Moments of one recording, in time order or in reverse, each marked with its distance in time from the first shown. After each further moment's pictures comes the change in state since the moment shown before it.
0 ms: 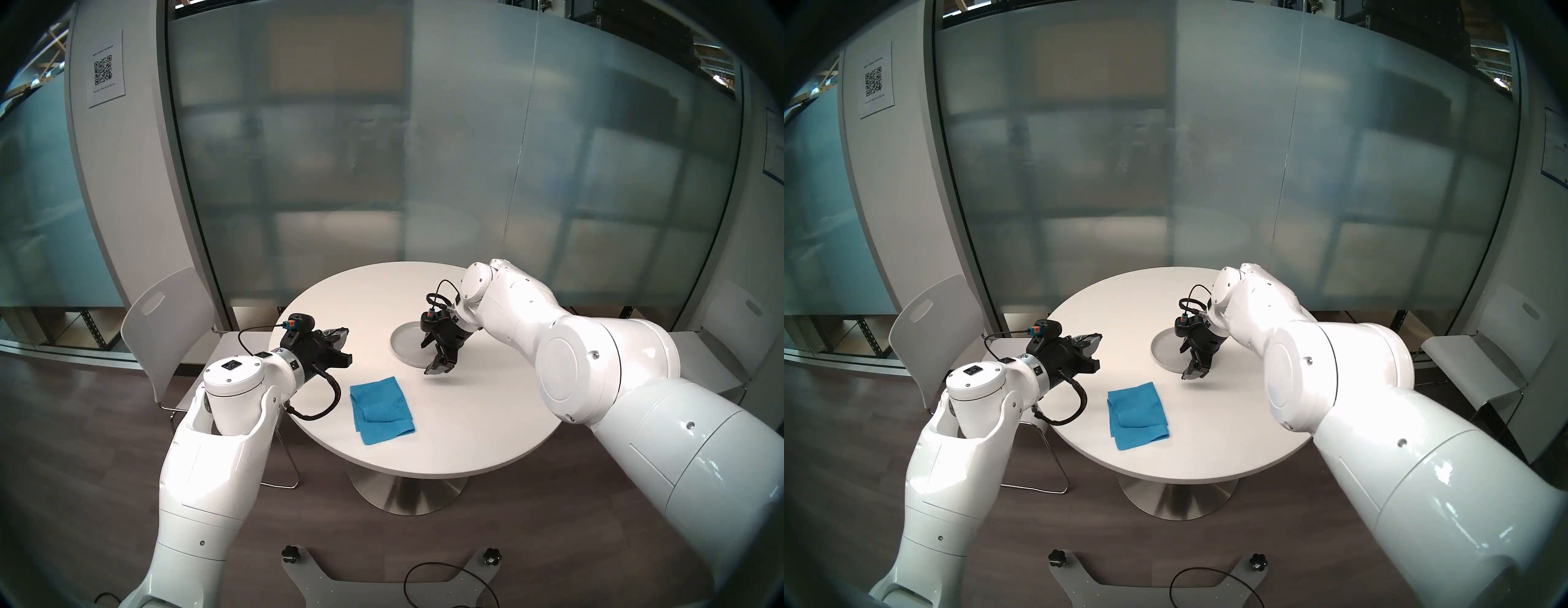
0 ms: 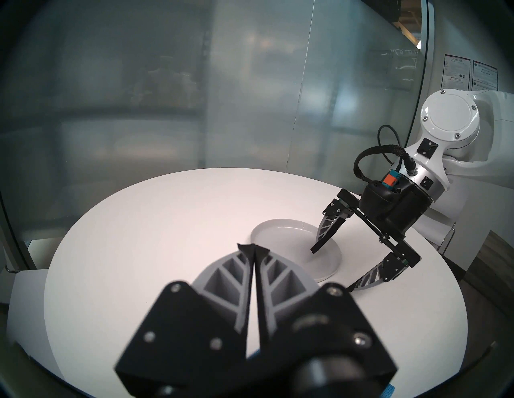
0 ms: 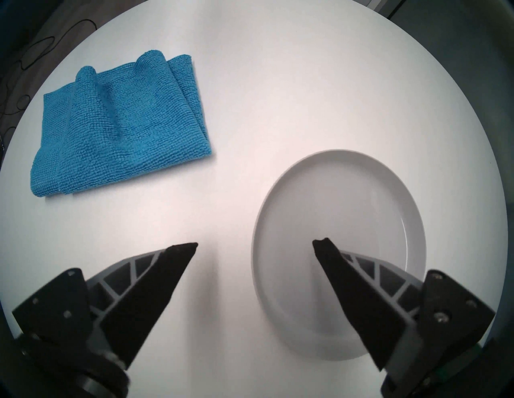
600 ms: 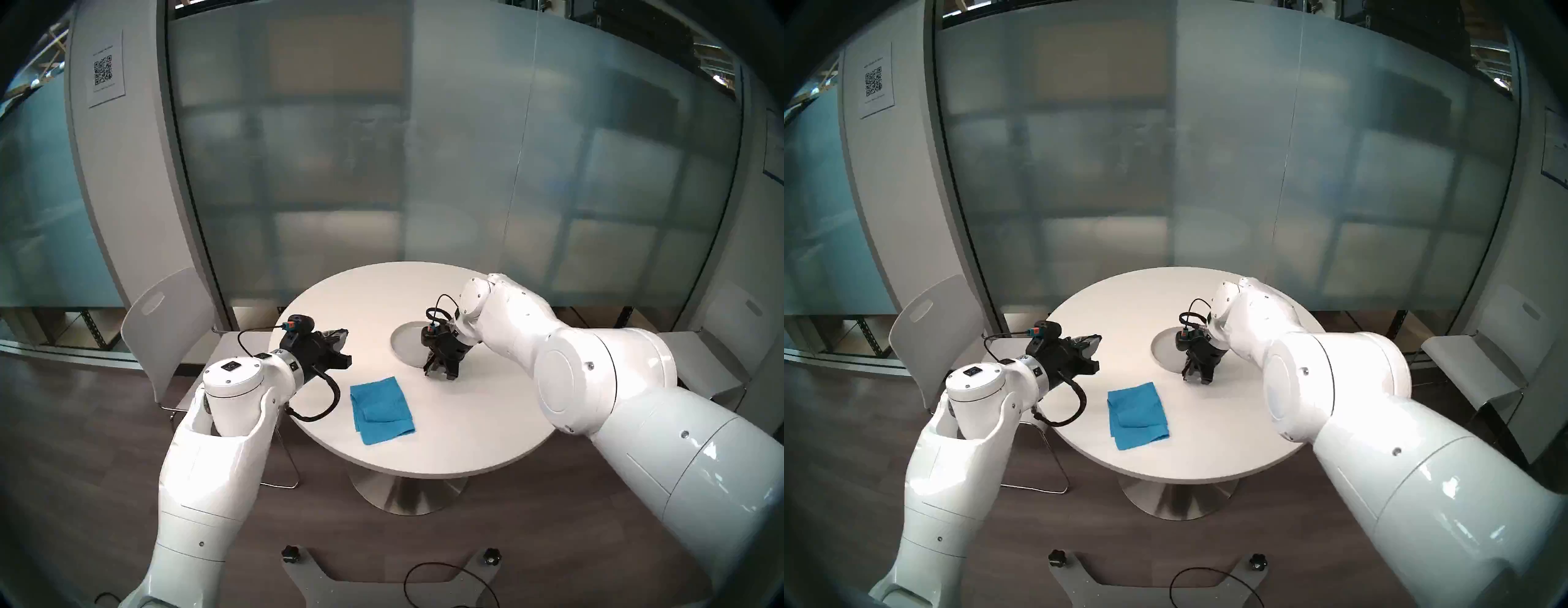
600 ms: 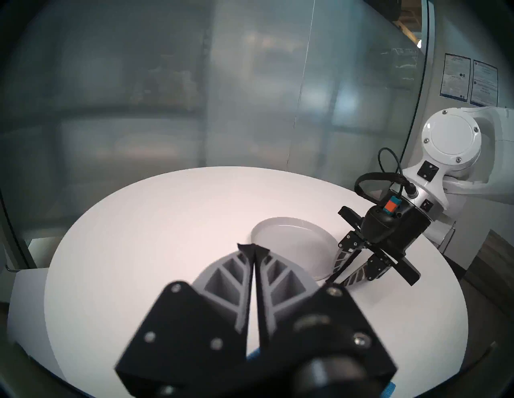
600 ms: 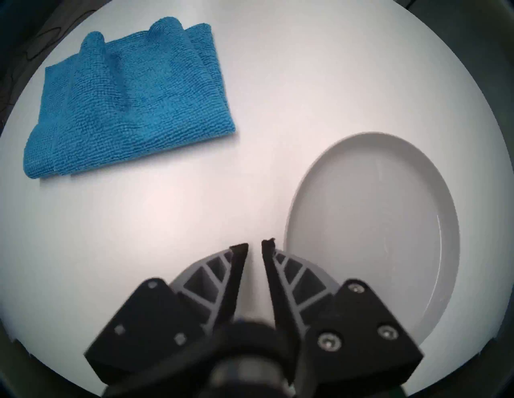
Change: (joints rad) left arm 0.004 0.002 -0.001 0.000 0.000 0.000 0.000; right arm -0.028 0.004 -0.024 0.015 -0.001 -0.021 -0.009
